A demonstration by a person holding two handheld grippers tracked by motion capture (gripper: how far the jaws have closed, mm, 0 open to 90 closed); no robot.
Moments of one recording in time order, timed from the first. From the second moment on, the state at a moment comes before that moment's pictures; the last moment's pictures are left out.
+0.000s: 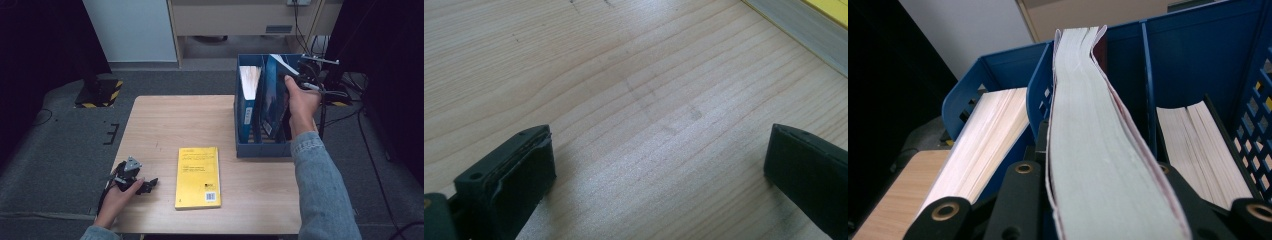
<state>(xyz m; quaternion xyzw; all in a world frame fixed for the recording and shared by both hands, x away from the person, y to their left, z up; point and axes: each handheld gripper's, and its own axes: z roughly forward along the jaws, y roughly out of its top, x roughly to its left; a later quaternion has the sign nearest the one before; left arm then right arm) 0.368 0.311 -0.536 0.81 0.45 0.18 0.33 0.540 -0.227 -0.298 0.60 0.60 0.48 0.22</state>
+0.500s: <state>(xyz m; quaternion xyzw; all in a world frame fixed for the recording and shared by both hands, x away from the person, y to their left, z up) 0.368 0.311 -0.536 0.81 0.45 0.18 0.32 0.547 -0.219 -0.322 0.60 0.60 0.48 0.22</state>
